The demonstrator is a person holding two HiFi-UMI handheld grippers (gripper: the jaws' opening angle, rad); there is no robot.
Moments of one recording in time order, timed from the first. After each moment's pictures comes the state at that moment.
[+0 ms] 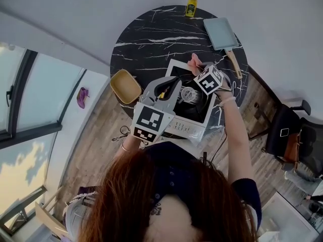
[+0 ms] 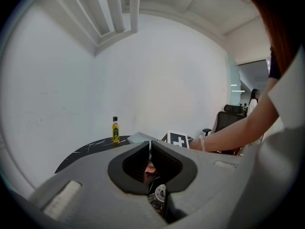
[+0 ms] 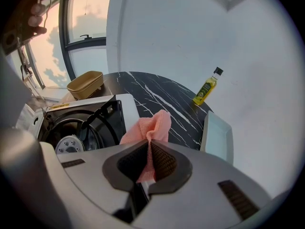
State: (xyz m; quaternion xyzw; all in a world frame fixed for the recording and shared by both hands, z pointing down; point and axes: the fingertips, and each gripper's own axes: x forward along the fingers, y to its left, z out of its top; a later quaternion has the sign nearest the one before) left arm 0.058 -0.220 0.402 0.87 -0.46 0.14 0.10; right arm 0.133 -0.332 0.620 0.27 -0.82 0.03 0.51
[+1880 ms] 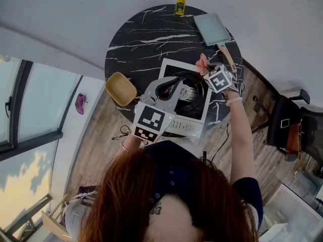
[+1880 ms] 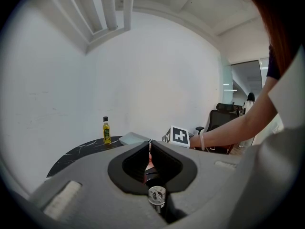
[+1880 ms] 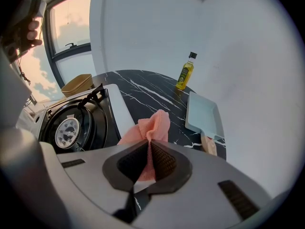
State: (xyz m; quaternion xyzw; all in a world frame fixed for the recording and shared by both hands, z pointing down) left arm 0.088 -0.214 0.401 0.89 -0.43 0.15 0.09; right arm 0.208 -0.329 0.620 0.32 -0.80 0.10 0.49
